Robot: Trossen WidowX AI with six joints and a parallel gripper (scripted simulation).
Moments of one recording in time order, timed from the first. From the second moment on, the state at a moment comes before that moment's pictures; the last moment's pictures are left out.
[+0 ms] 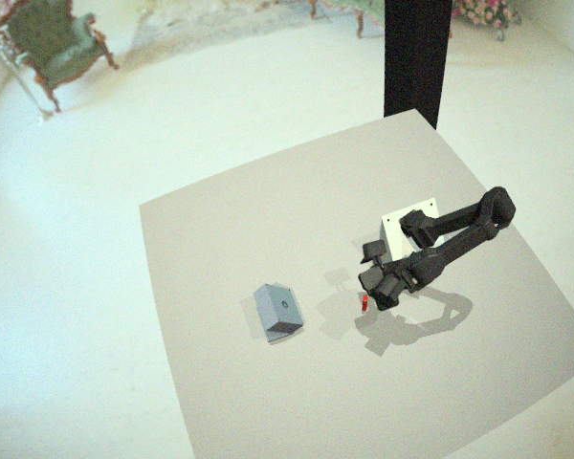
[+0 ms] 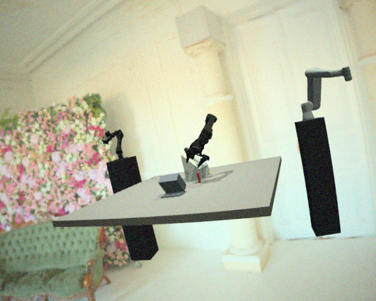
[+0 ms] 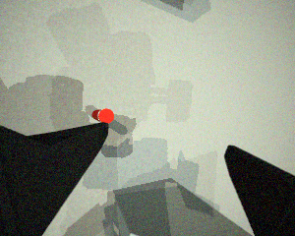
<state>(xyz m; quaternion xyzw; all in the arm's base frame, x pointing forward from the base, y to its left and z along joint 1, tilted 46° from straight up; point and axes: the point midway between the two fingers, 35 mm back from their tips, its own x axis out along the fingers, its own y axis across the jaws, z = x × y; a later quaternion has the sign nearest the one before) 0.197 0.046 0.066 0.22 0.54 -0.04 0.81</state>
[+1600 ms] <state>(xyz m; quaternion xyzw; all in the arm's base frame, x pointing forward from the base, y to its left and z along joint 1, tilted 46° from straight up) 0.232 0.073 0.061 0.36 0.61 0.18 0.68</state>
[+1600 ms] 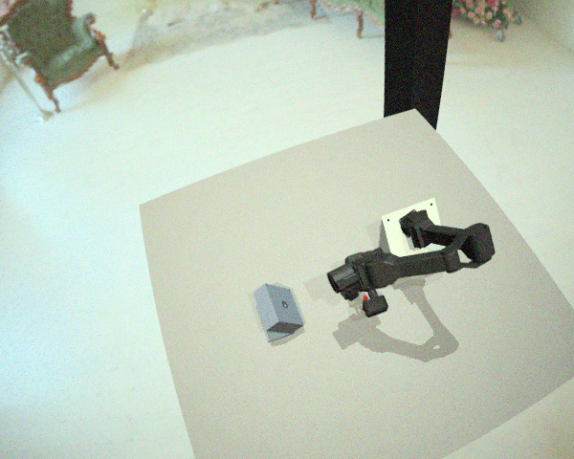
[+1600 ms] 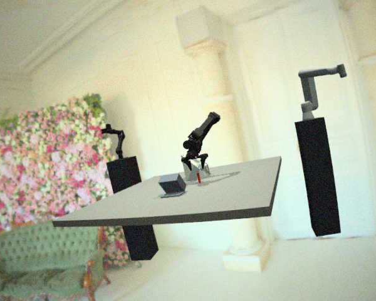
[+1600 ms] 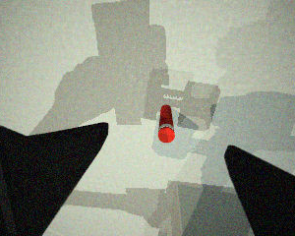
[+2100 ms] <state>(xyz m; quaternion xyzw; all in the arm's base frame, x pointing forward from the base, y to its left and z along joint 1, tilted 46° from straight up) 0.238 0.090 0.044 0.36 0.61 0.19 0.68</state>
